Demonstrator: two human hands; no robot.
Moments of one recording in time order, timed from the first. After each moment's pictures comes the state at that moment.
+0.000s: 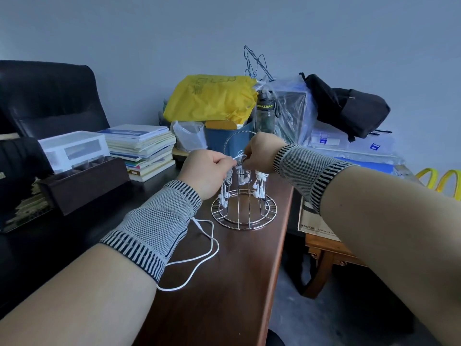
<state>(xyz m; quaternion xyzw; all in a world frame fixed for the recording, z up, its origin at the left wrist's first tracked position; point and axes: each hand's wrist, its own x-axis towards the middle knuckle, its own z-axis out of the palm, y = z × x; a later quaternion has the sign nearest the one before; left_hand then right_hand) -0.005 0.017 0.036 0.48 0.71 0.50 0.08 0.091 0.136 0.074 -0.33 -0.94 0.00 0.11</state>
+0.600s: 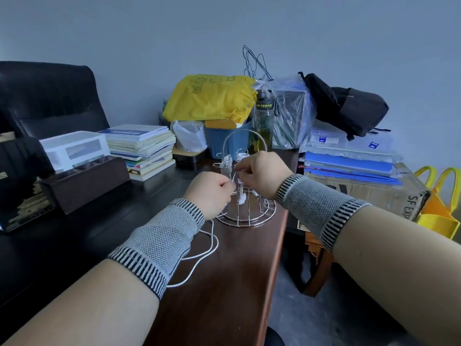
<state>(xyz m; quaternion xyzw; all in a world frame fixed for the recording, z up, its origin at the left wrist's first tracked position) 0.006 0.010 0.009 0.49 0.78 0.38 0.09 0.109 0.116 0.033 -0.26 -0.94 0.05 0.22</state>
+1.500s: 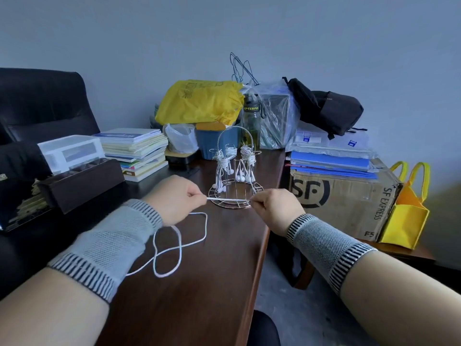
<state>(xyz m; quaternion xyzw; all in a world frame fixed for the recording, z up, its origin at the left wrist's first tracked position) -0.004 -0.056 0.026 0.54 0.81 0.20 0.04 0.173 0.087 -0.034 -0.32 -0.92 0.05 0.24</state>
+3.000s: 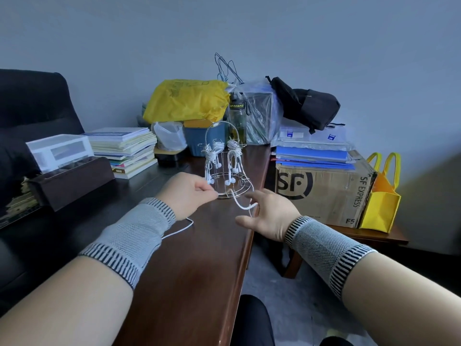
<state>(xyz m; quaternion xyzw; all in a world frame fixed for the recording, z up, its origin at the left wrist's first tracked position) 0.028 -0.053 0.008 0.56 0.77 0.29 0.05 0.209 0.042 -0.037 -0.38 -0.90 0.12 0.17</state>
